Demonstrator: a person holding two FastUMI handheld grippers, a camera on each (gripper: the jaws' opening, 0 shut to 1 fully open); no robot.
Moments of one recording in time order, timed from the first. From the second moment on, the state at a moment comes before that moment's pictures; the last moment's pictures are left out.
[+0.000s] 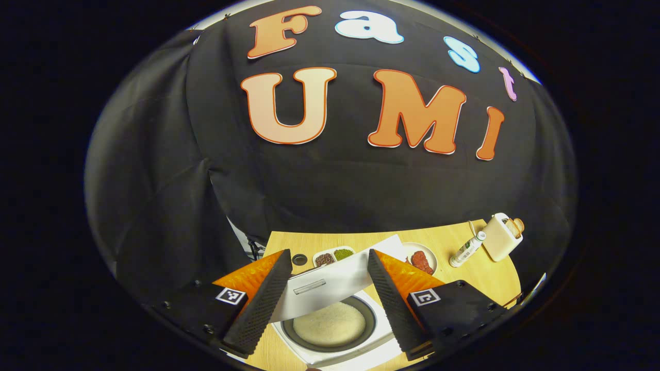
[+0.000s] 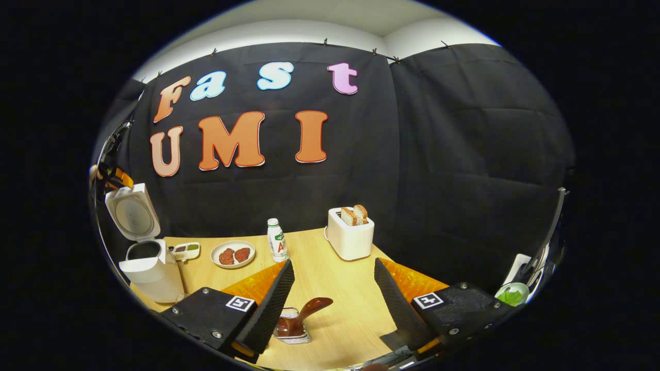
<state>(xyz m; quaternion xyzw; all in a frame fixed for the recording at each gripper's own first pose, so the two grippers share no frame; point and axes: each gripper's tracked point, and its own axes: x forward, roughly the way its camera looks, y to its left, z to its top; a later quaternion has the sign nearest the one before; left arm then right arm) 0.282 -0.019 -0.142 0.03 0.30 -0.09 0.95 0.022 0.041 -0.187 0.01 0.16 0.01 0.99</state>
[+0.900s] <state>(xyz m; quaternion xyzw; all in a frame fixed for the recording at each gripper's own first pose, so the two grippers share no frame) 0.174 -0.036 -0.237 -0.07 0.31 -0.09 0.94 -0.038 0.037 -0.194 0.01 0.17 0.03 0.98</state>
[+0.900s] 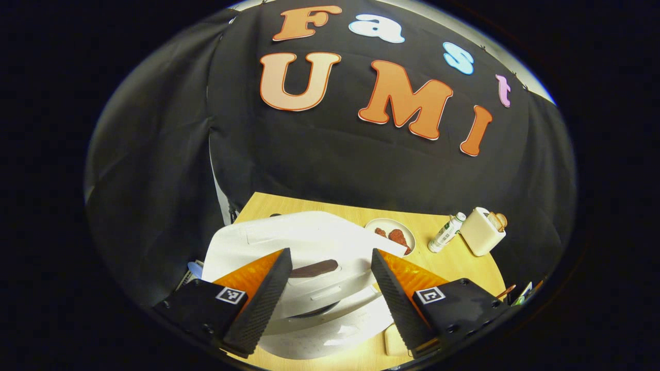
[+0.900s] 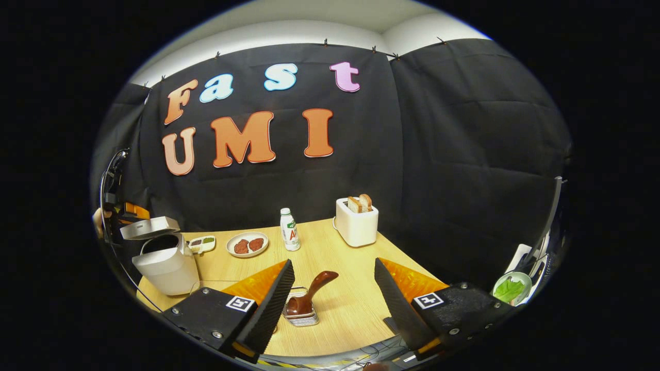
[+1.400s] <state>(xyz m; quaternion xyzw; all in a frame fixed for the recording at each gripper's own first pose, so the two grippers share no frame) 0.153 -0.034 -0.290 -0.08 0.33 -0.06 0.94 -0.044 0.025 -0.194 0.02 0.18 0.02 0.98</state>
